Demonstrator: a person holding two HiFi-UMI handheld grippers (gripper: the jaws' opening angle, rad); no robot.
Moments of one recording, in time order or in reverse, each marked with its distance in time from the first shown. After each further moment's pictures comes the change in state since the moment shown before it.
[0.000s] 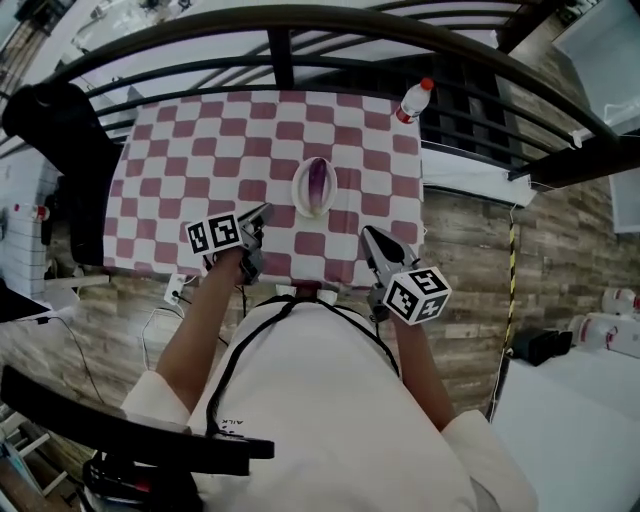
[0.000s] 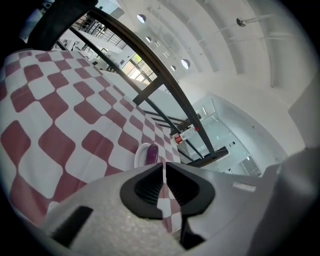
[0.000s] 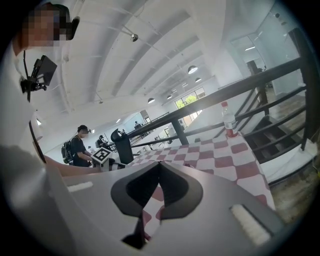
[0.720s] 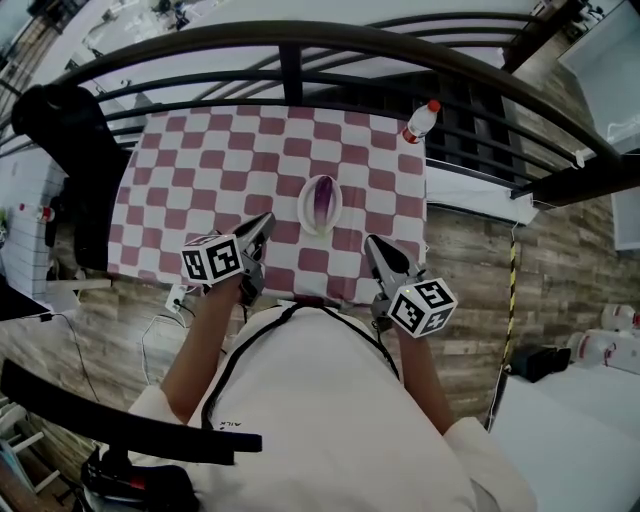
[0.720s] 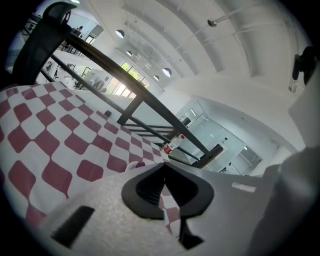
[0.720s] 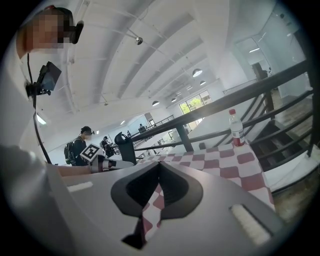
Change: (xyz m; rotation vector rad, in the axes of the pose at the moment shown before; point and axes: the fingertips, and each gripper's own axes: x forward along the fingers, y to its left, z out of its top) left arm -0.034 -0.061 0.033 0.197 -0.106 -0.046; right arm 0.009 0.010 0.033 -0.036 -0.033 0.047
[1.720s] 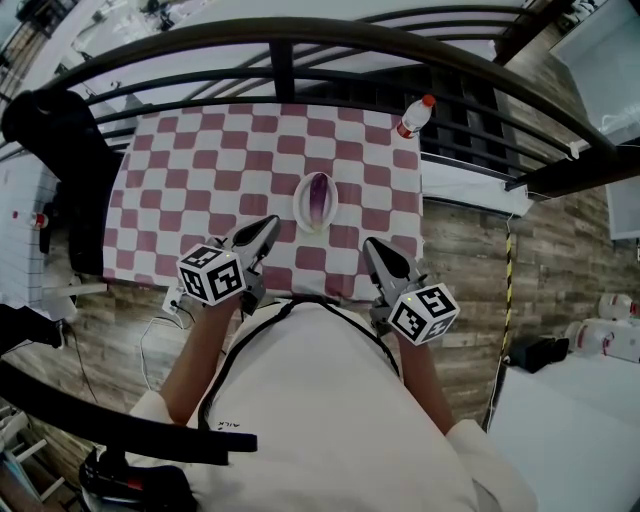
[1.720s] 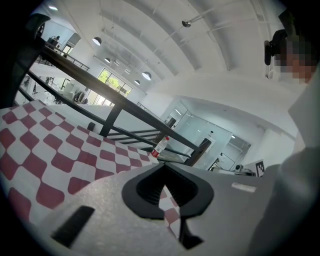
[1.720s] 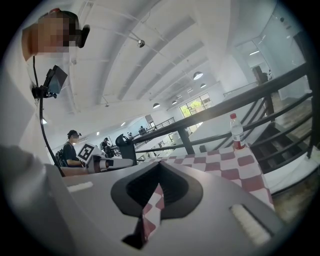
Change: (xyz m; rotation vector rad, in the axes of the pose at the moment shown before) left arm -0.009 -0.047 0.005 0.199 -0.025 -0.110; right arm -0.010 0.016 0.007 -0.012 -0.029 0.000
